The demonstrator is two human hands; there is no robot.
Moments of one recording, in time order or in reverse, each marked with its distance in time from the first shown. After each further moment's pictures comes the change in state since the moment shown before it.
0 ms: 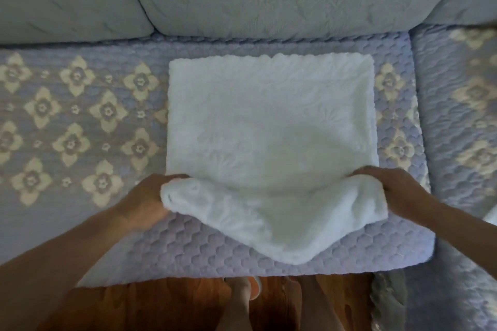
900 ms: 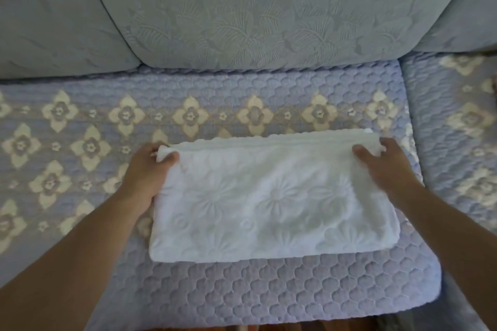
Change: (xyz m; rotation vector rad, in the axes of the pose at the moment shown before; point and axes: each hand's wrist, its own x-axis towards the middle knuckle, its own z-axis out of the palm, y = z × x) left_hand 0.094 0.065 -0.048 -0.611 0.536 -0.364; right_hand 0.097 -0.022 -0.038 0.550 0.486 0.629
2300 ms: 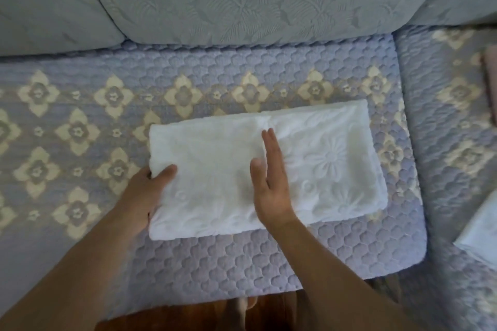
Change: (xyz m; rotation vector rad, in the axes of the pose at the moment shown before) left_hand -0.031 -0.062 -0.004 -0.207 -0.193 -0.284; right_hand -0.157 -0.017 0.158 0.312 -0.285 -0.411
